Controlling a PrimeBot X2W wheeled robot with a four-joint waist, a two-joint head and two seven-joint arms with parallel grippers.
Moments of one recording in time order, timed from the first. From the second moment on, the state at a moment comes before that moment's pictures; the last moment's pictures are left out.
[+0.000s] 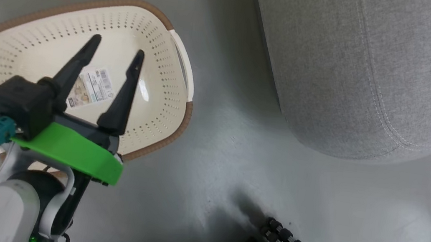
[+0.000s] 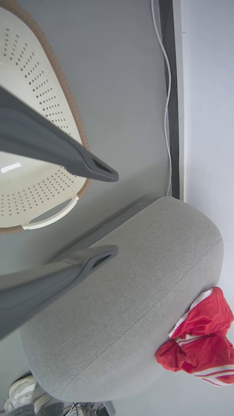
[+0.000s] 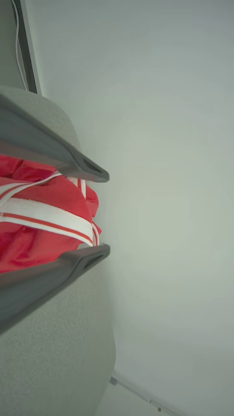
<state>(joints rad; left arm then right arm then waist) -0.24 0.21 -0.31 -0.45 -0.37 0.06 0.24 -0.97 -0.43 0.05 0.53 0.50 0.06 -0.25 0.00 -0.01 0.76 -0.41</state>
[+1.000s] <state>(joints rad) -0.12 0.12 -0.13 -0.01 -0.47 0.05 -0.19 -0.42 -0.19 0.08 0.22 0.29 0.07 -0.25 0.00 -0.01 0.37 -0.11</state>
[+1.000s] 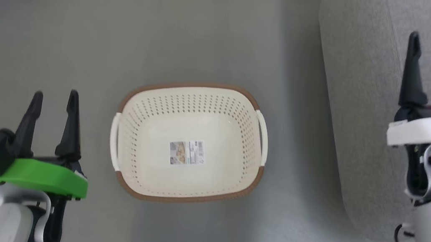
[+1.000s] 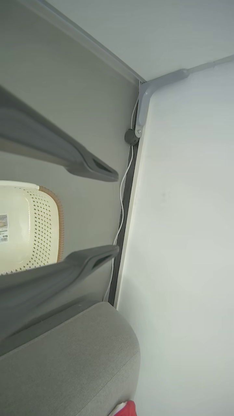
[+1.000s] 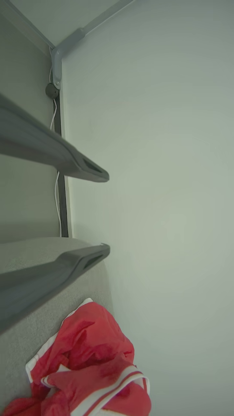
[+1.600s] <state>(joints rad) 0.06 0.16 -0.08 0.08 -0.48 0.04 -0.21 -0.18 -0.12 0.16 0.26 0.24 0.07 -0.25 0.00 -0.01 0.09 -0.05</state>
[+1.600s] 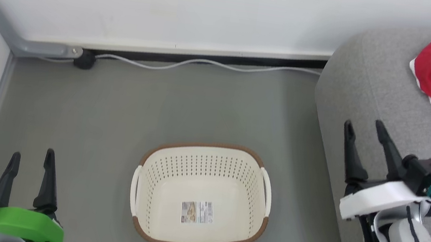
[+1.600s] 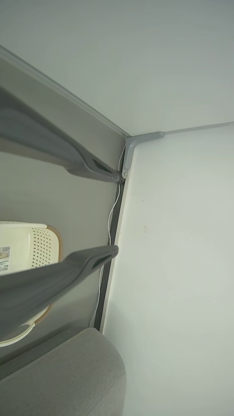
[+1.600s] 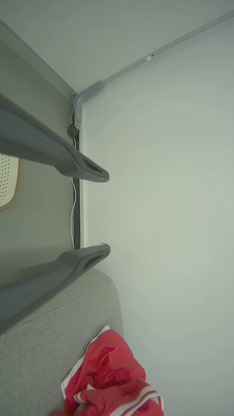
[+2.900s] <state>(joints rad) 0.09 0.11 -0.05 0.16 -0.80 0.00 -0.11 -0.10 -0.08 0.05 0.34 0.61 0.08 -0.12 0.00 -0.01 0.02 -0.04</state>
